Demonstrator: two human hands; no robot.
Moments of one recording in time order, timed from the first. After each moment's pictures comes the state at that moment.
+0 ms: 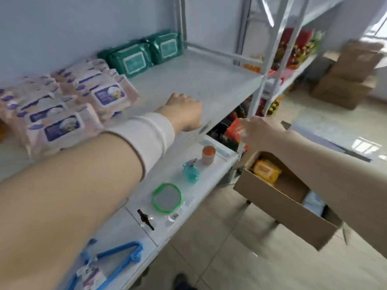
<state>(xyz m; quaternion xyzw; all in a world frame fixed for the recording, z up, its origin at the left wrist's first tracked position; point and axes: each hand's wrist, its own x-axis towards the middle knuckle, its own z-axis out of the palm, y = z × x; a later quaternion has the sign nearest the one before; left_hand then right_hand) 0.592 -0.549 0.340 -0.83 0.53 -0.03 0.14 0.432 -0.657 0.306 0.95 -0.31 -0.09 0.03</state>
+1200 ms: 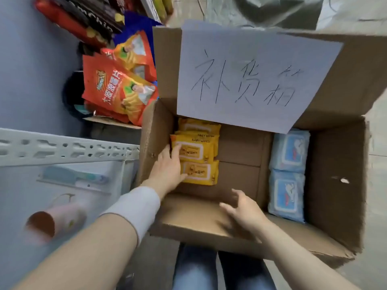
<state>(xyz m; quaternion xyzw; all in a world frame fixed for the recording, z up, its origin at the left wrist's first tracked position) 0.488 -1.044 -0.206 -0.73 0.55 0.36 0.20 0.274 -0.997 -0.225 0.50 -0.62 -0.19 -0.57</state>
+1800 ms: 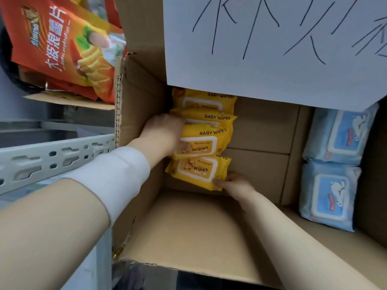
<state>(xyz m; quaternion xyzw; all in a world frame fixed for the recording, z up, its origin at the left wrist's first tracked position) 0.521 -1.122 -0.312 -0.62 0.64 0.32 0.31 0.336 -1.016 -0.376 0.24 -0.67 -0.12 -0.69</state>
